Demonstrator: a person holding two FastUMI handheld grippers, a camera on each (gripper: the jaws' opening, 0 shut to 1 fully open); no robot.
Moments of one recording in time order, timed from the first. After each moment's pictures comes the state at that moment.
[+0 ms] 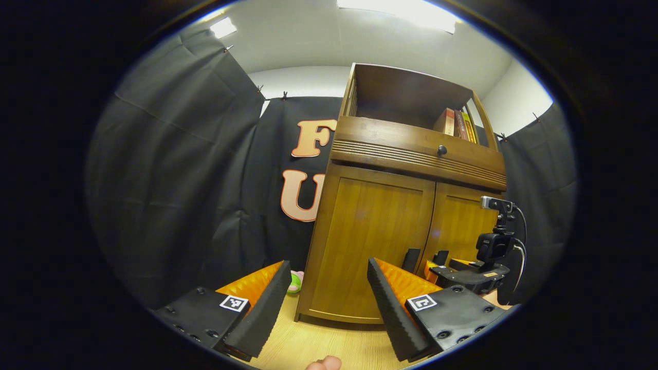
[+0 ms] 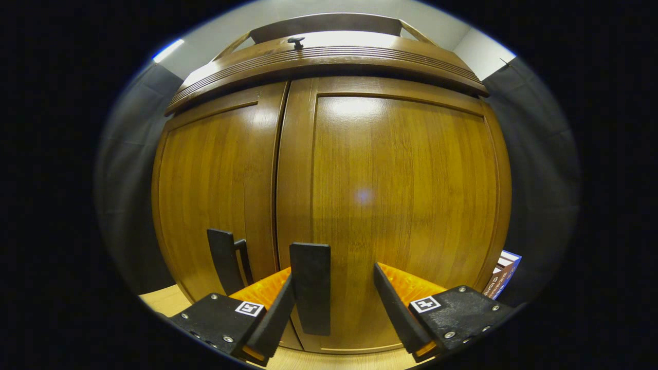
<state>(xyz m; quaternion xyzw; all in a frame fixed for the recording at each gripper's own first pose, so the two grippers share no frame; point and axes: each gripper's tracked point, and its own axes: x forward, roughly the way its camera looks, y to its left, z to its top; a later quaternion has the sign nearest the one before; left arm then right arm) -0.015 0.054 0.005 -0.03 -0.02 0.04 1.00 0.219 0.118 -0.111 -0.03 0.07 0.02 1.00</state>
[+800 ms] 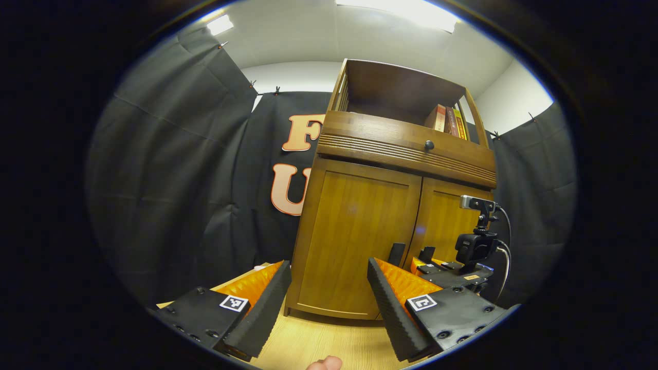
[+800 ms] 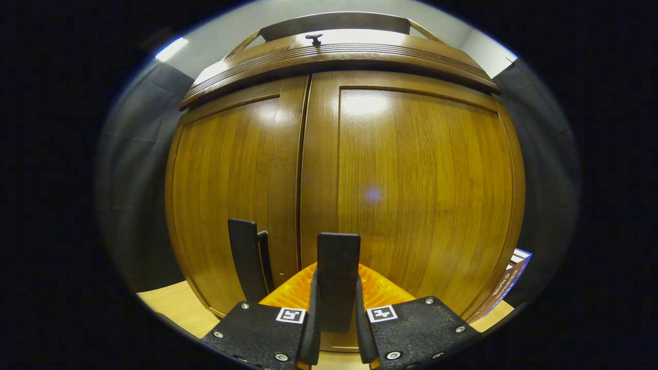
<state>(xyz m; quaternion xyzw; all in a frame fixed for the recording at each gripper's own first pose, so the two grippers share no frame) -0.019 0.046 0.004 -0.04 0.01 0.01 1.00 0.214 0.138 -0.124 -0.02 0.09 0.05 0.99</state>
